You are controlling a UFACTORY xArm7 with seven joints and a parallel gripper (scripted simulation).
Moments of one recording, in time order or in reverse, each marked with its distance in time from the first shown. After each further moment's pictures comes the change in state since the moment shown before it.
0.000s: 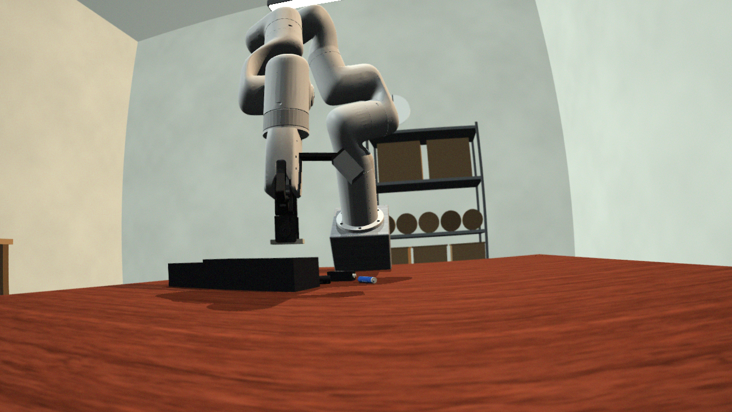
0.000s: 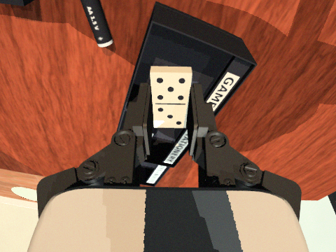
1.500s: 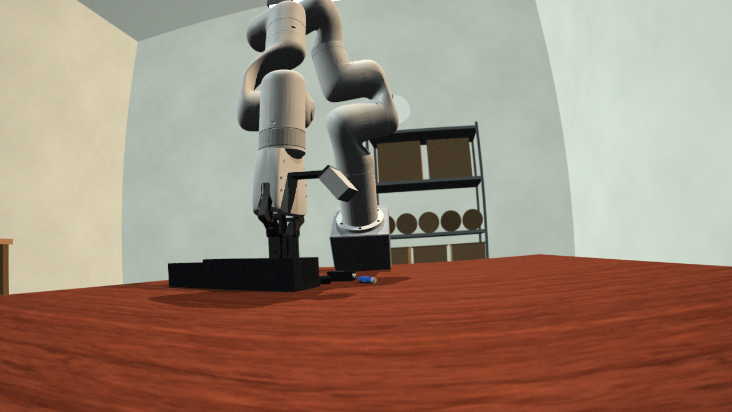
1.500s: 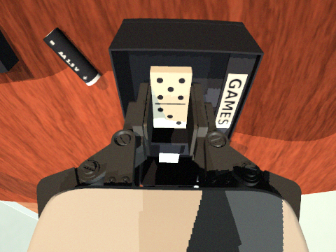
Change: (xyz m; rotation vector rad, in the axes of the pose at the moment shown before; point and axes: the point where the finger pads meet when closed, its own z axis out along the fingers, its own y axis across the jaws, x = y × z) arm -0.006 0.004 0.032 0.007 -0.002 0.359
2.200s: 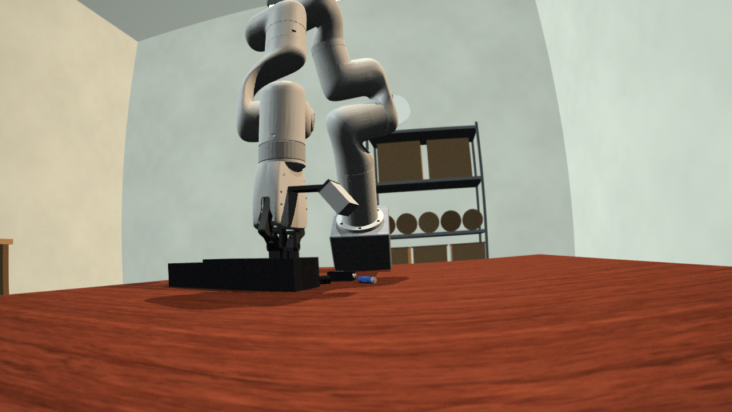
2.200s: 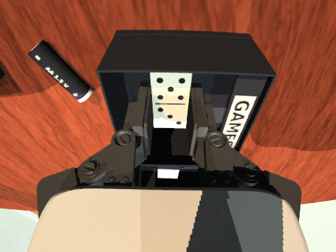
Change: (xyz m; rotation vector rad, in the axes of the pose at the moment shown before) arm 0.000 0.001 0.021 -0.001 0.001 0.000
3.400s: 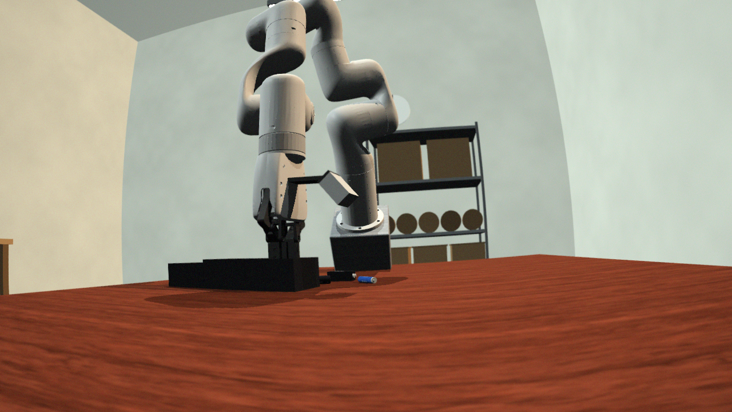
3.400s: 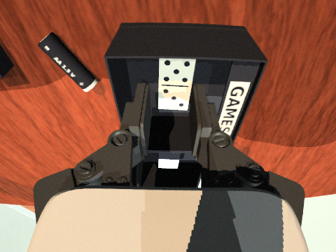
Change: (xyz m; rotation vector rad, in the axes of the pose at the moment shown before) arm 0.000 0.000 -0.013 0.000 0.000 0.000
